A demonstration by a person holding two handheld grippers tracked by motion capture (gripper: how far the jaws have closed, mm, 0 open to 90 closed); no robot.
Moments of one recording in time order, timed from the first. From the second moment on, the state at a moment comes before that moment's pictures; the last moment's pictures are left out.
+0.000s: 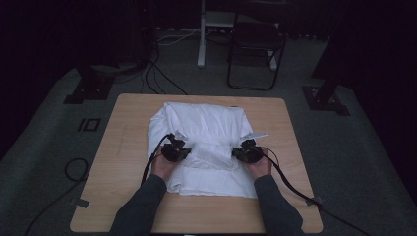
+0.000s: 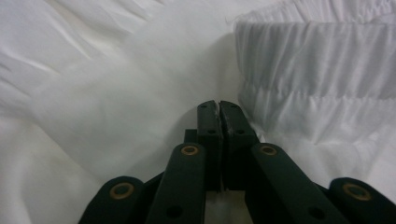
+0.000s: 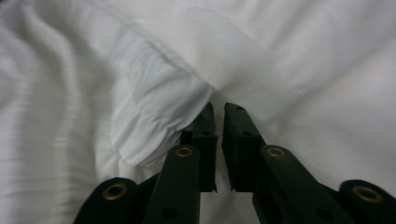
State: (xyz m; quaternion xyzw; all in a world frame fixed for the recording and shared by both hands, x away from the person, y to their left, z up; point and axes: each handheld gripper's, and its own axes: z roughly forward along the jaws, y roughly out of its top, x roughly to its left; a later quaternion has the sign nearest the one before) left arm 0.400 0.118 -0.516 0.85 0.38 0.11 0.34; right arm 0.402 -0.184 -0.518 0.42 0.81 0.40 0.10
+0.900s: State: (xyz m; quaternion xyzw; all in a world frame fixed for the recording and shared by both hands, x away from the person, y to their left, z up) left arm 0.425 0.121 -0.502 0.83 0.38 0.16 0.36; right arm 0.420 -0.167 -0.506 0.39 0.81 0.42 0.16
